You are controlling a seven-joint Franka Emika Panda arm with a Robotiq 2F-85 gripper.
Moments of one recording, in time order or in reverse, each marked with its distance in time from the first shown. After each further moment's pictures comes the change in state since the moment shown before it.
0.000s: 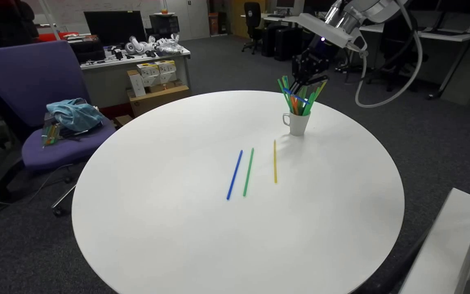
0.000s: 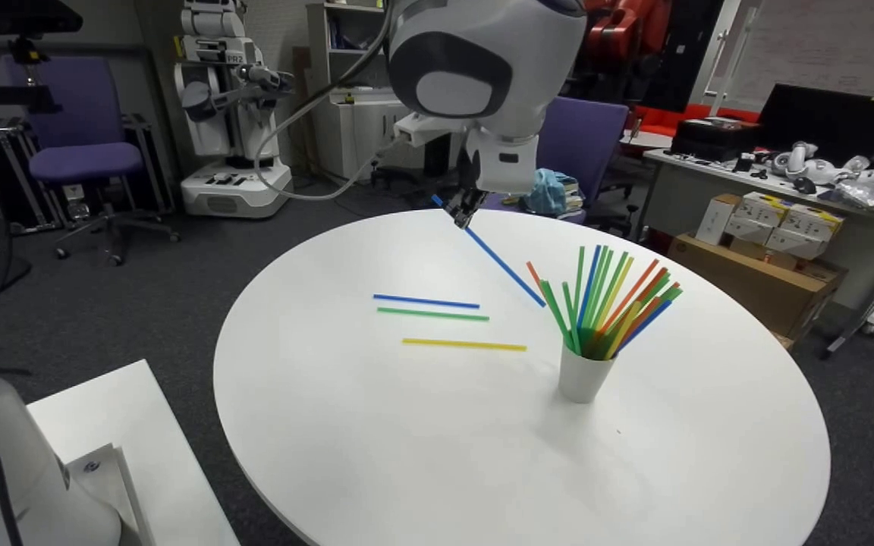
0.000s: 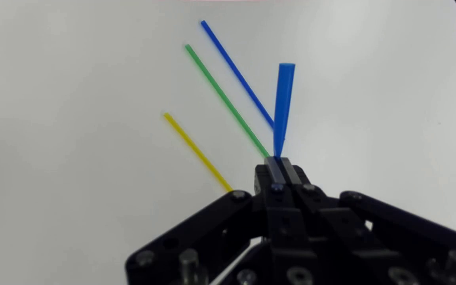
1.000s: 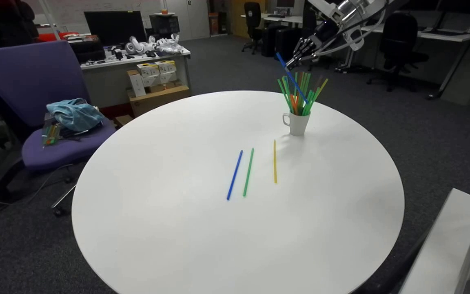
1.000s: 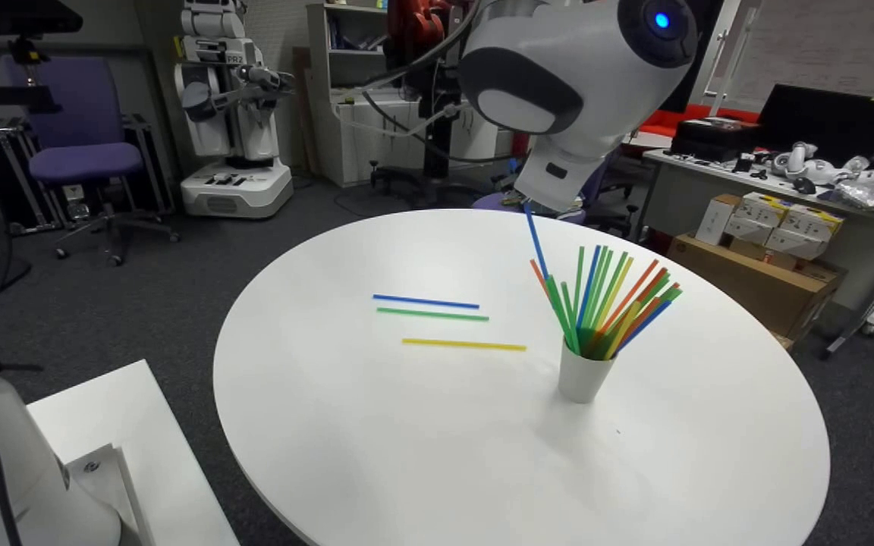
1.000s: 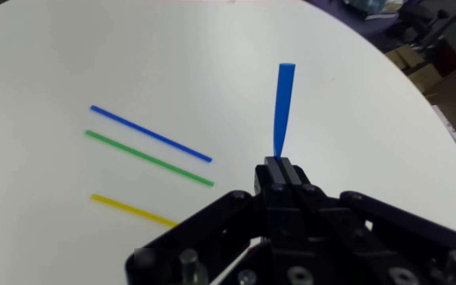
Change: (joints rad) arm 0.069 0.128 -0.210 0.178 0.402 -0.072 0.172
